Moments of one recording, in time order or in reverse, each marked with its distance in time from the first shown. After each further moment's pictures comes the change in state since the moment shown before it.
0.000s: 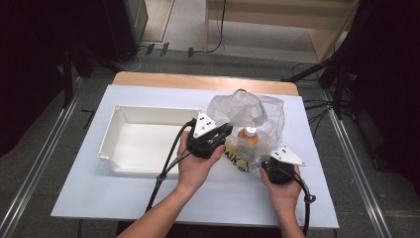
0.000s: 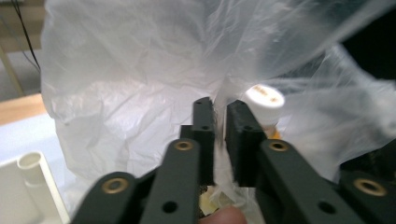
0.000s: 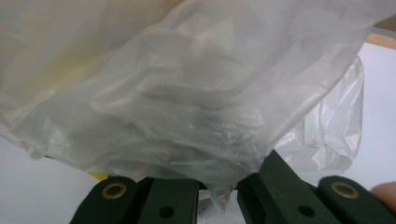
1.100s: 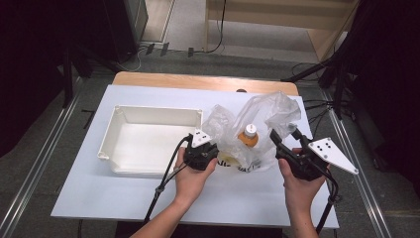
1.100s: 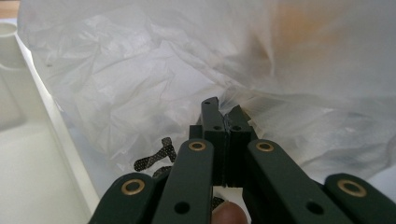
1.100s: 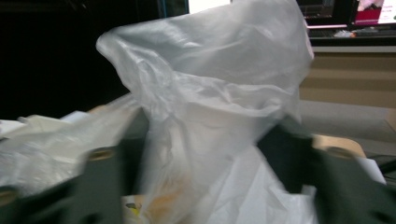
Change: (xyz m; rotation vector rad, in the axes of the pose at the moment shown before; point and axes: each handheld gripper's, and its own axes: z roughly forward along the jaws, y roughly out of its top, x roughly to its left) left arm 0.009 -0.056 0.010 0.147 0.022 -0.111; right arm -0.012 0.071 -0.079 -0.384 0.019 0.111
